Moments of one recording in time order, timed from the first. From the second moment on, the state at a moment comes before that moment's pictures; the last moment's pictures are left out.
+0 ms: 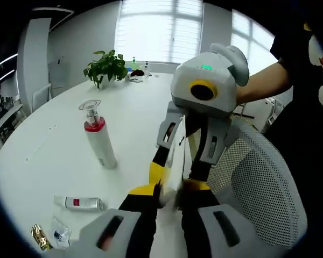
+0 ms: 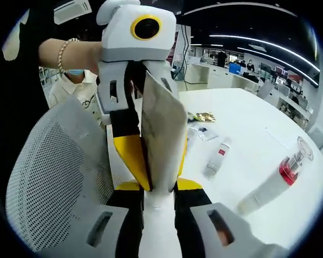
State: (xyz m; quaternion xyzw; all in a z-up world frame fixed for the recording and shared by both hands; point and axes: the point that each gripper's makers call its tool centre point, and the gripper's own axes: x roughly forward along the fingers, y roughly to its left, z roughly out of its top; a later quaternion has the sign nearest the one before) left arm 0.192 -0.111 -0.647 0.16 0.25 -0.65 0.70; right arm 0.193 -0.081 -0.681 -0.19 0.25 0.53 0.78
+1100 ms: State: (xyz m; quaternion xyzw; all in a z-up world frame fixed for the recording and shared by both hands) left arm 0.238 -0.133 -0.648 0.16 0.20 -0.66 0.71; right arm 0.228 -0.120 -0.689 -0.16 0.25 0.43 0.85
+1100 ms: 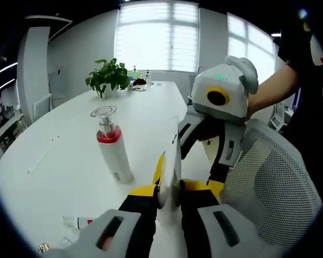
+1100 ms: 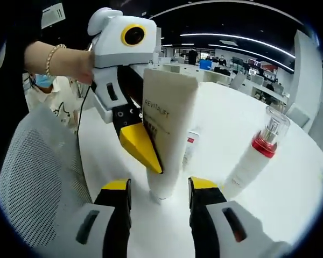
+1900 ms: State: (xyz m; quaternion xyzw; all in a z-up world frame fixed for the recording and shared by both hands) left arm 0.298 -0.149 -0.649 0.17 0.17 -0.64 0.73; right arm 0.230 -0.170 -0.698 -0.12 0.27 0.35 0.89
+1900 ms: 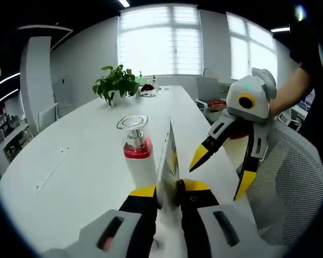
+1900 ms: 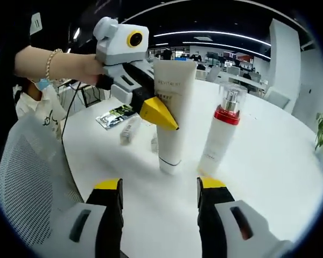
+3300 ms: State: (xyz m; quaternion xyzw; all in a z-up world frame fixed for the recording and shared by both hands) left arm 0.336 -0.146 -0.659 0.16 0.20 -0.61 0.75; right arm 0.231 -0.182 -0.694 -0.09 0.26 0.31 0.91
